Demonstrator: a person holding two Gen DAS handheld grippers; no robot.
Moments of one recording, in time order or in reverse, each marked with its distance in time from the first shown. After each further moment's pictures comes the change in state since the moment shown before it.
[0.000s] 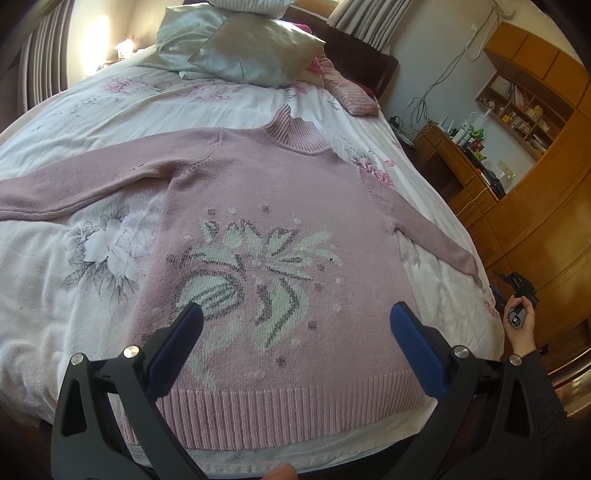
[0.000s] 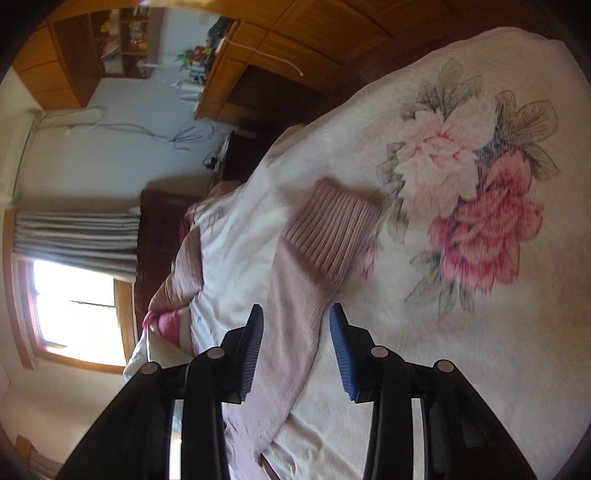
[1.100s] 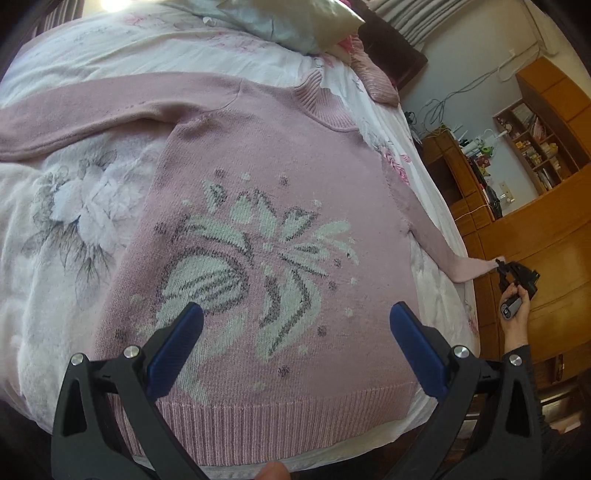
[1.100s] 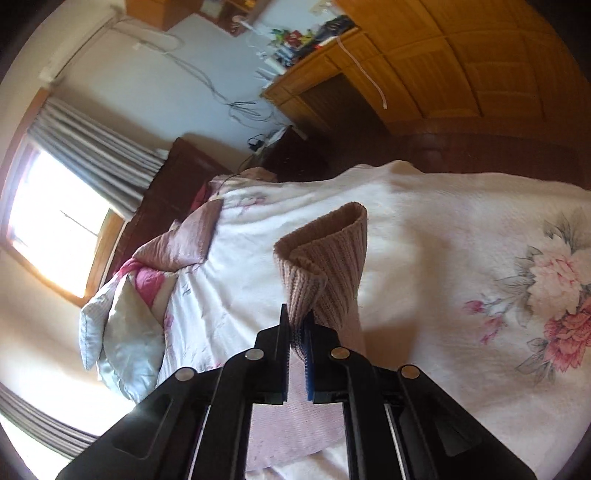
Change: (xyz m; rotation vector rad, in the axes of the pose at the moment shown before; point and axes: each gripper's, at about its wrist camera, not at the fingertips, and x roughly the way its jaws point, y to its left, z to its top) left arm 0.043 0.046 0.013 -0.121 0.075 -0.082; right arm 0.036 0.175 -0.053 -0.495 -0.041 -0.053
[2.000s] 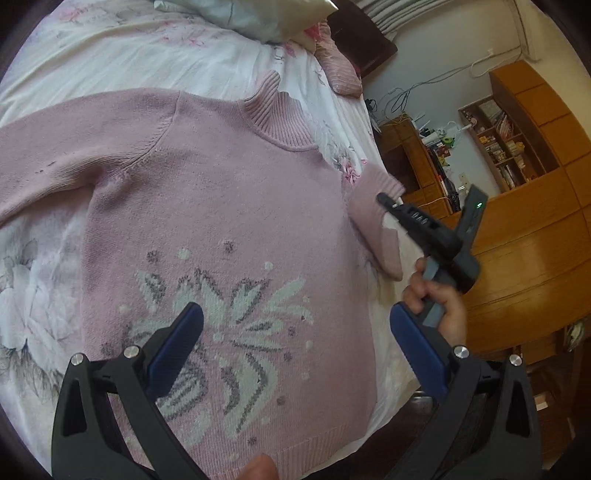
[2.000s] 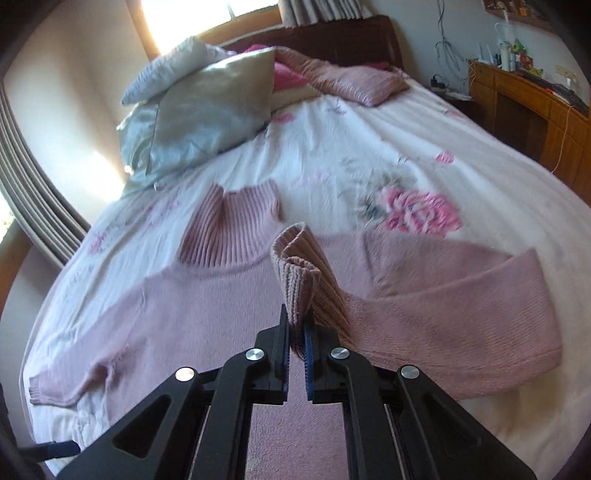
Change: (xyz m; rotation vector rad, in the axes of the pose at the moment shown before) left arm 0.066 0.009 0.112 -0.087 0.142 -0.260; right arm 0.127 0.271 -0.352 -0.779 0.373 -0.013
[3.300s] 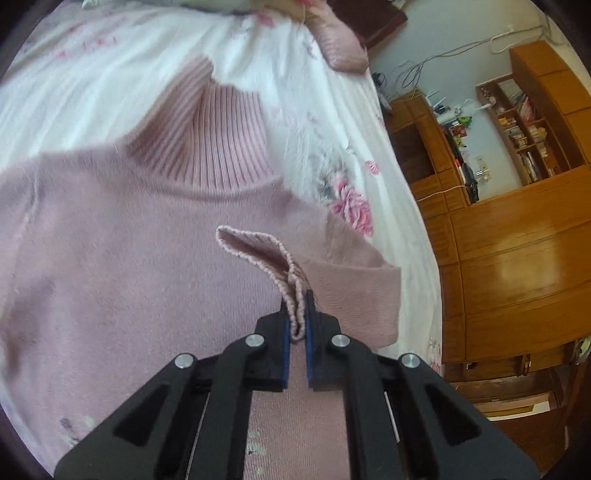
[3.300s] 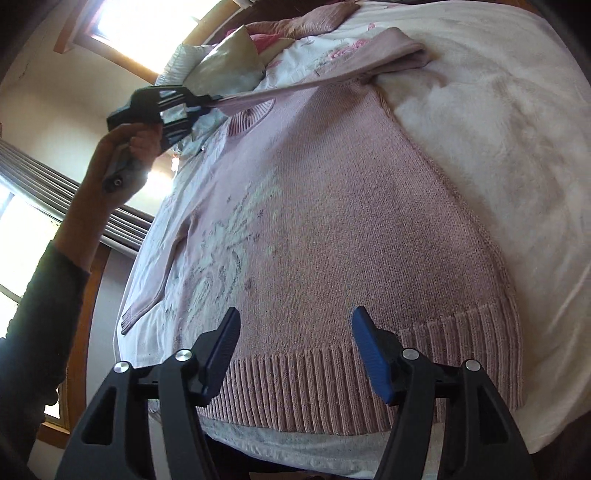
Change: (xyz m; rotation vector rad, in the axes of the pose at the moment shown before) left arm 0.143 -0.103 0.147 0.084 0.078 0.084; right arm -0.167 -0.064 -0.271 0.325 0.120 0.336
